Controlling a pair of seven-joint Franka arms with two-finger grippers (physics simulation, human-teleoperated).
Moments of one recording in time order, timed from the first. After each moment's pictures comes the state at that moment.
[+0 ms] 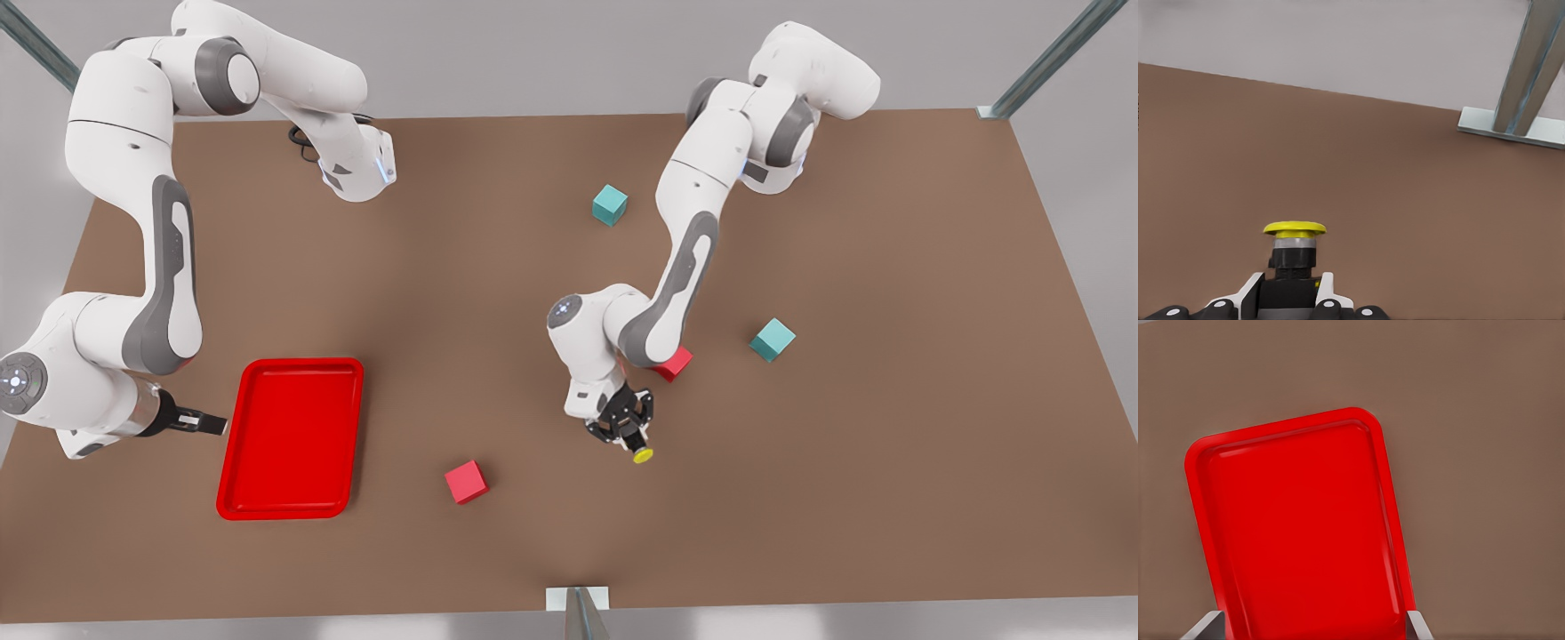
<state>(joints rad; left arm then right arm) -0.82 0.98 0.22 -1.15 0.63 2.18 -1.44 -0.26 0.54 0.14 -1.37 -0.07 1.84 0.08</state>
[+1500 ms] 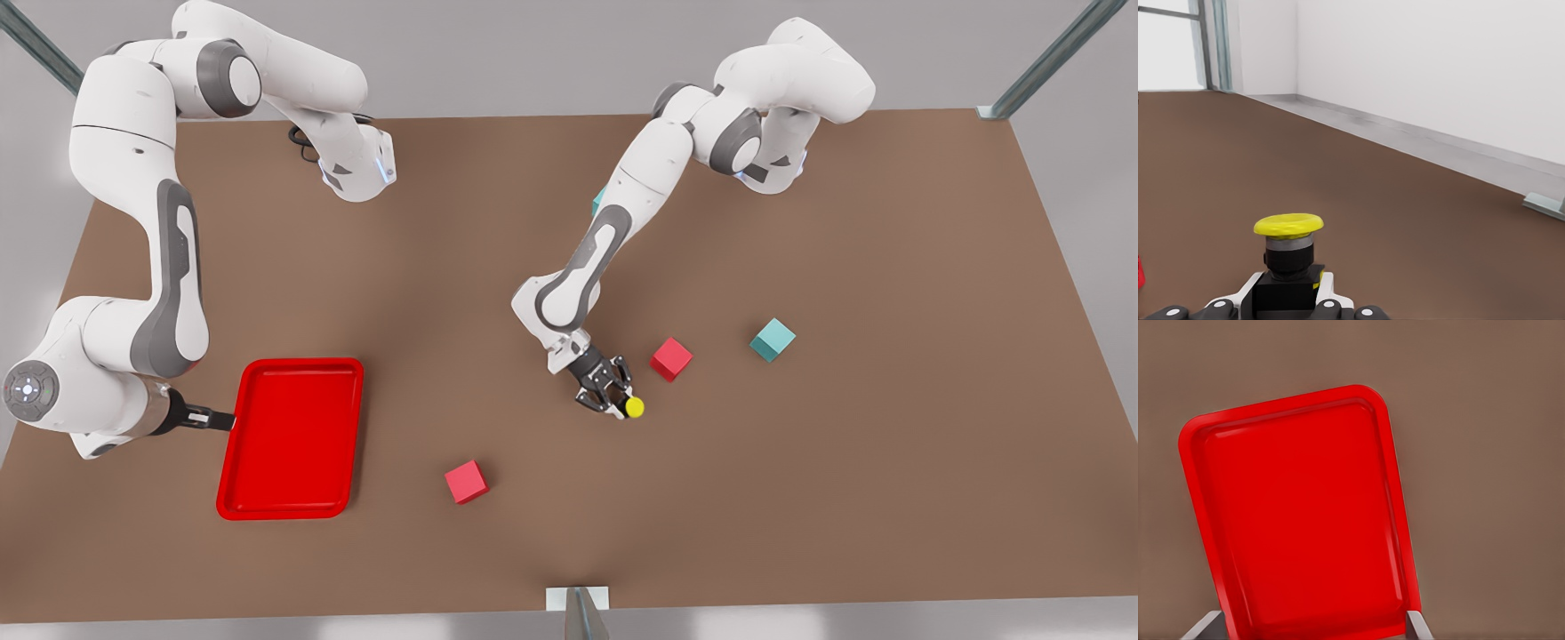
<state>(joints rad) -1.02 1.17 0.22 -1.18 1.06 1.86 -2.37 -0.25 0.55 0.14 -1.37 -0.07 1.80 0.09</state>
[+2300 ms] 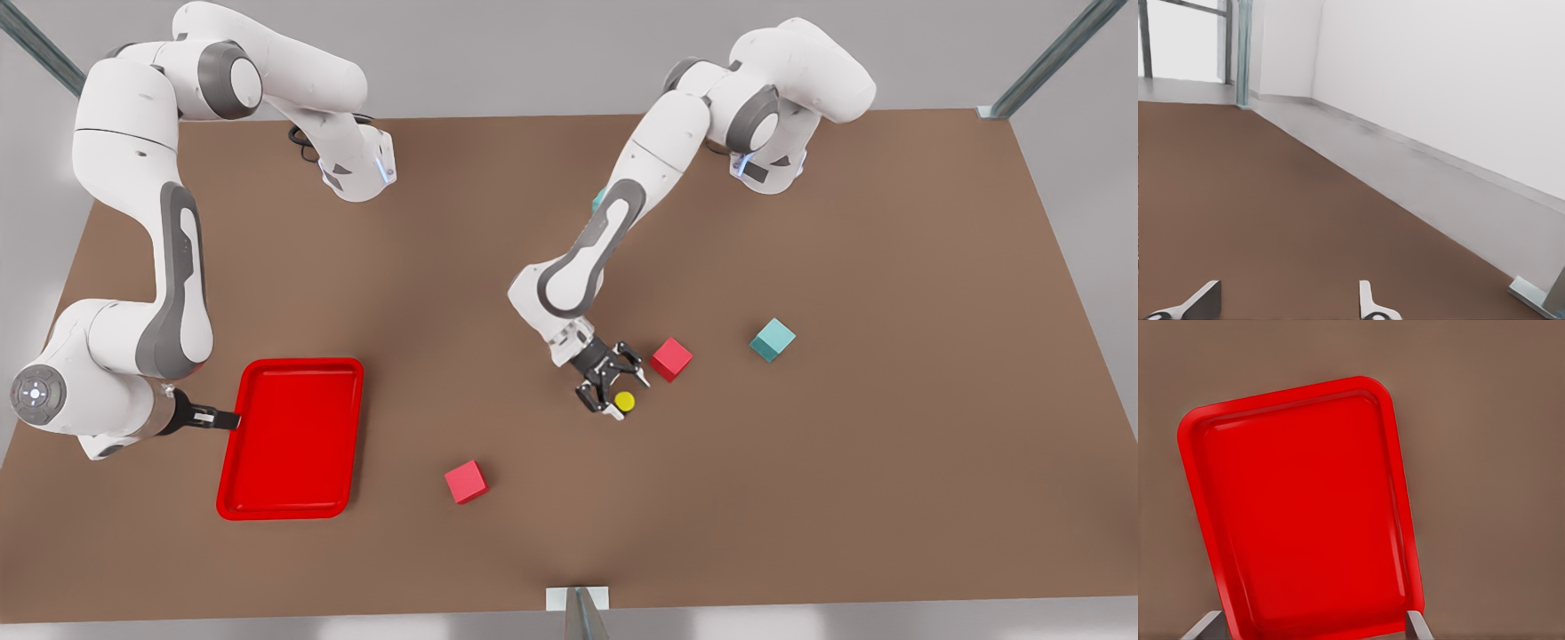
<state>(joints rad) -1.00 0.96 0.22 -1.28 1.07 1.81 -2.37 -0.25 0.55 0.14 -1.37 -0.07 1.79 0.09</state>
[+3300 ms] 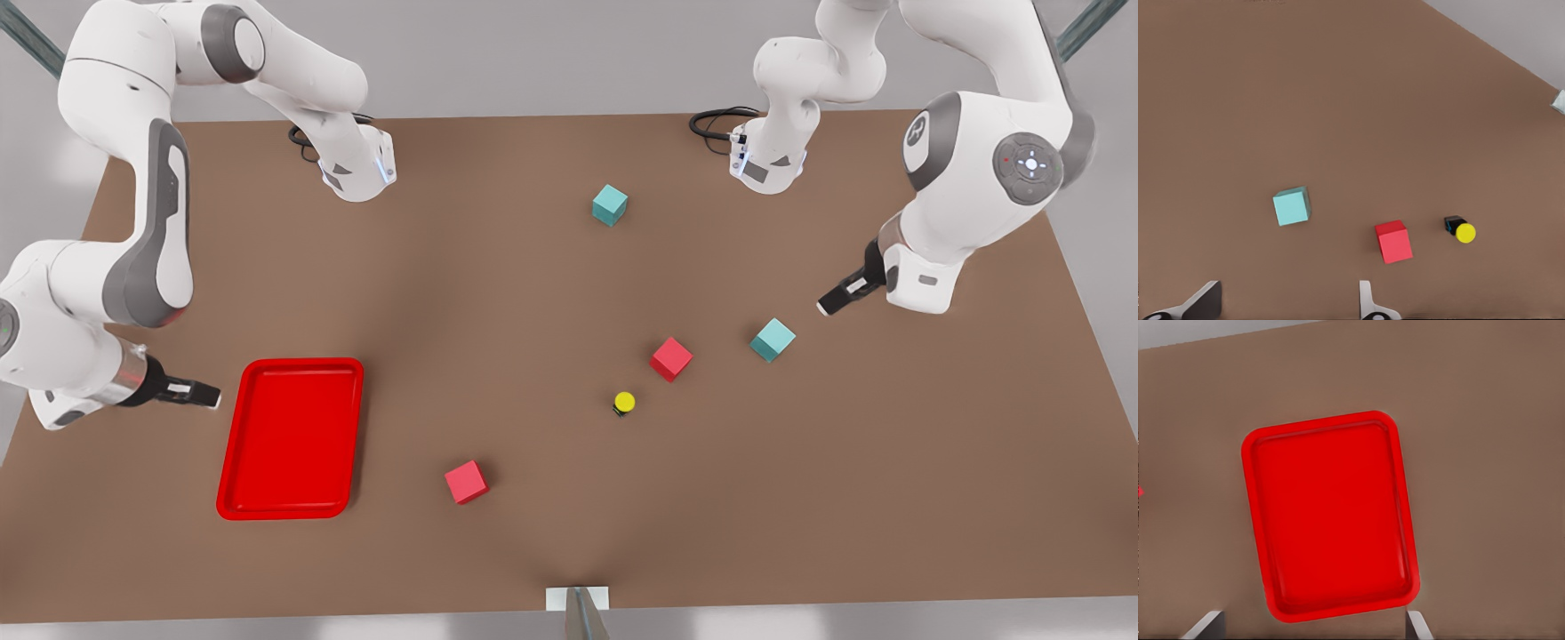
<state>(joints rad) -0.23 0.05 0.05 -1.59 -0.08 1.60 -0.66 -0.23 0.40 0.17 -1.36 -0.06 1.71 0.09</state>
